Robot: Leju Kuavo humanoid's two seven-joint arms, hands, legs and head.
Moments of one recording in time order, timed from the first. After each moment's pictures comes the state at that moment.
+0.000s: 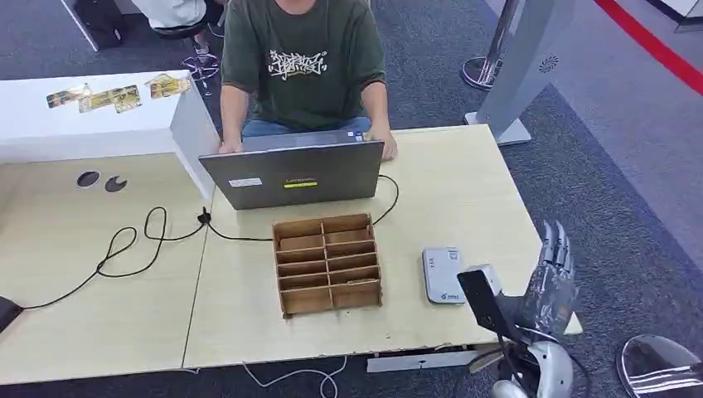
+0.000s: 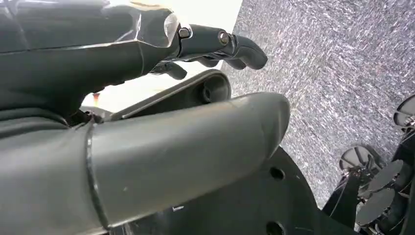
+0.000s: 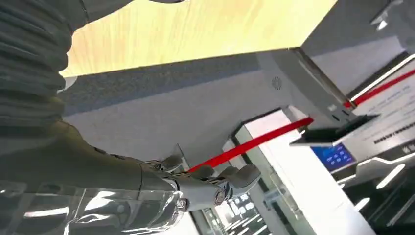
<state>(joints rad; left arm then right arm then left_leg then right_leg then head) -0.10 -0.06 -0.77 -0.15 1.56 0.54 0.29 0.18 -0.08 0.22 -1.65 1.29 -0.54 0.26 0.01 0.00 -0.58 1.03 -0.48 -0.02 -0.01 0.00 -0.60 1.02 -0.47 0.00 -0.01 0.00</state>
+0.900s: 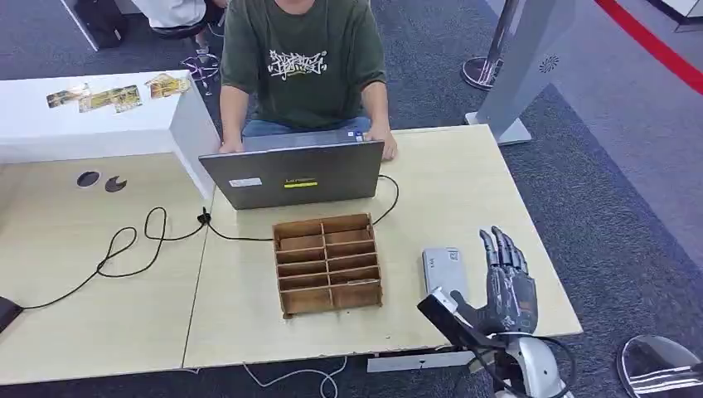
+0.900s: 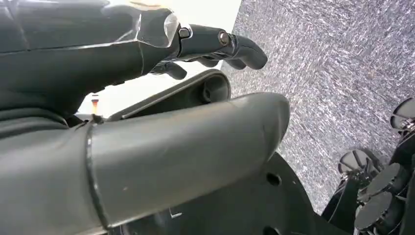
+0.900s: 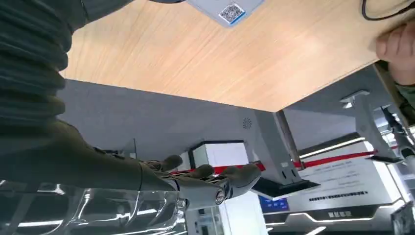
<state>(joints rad) -0.10 -0.06 -0.76 -0.15 1.52 0.53 0.29 0.14 -0.27 0.43 -1.60 1.32 -0.37 0.30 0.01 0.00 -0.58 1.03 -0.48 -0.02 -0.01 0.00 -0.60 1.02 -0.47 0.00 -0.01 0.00</state>
